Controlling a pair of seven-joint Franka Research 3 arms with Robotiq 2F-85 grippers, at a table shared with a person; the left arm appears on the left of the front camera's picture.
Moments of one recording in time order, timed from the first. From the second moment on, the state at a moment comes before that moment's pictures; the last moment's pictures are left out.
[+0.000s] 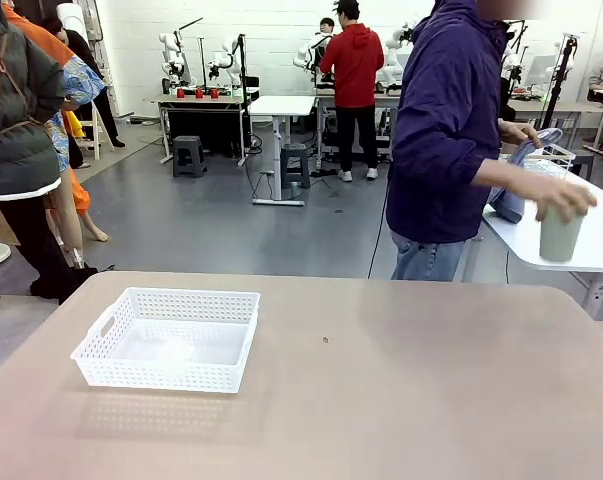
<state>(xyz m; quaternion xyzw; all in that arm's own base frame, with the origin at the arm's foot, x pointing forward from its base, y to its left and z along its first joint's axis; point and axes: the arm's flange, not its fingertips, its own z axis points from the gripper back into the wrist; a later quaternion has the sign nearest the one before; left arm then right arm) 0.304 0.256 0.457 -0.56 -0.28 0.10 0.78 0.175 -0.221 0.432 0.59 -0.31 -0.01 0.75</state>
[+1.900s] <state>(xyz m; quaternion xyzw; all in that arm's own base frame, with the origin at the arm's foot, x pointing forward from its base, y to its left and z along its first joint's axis) 0.407 0.167 0.533 -0.31 -0.23 -0.04 0.92 0.276 -0.156 0.464 0.33 -0.42 0.33 0.78</state>
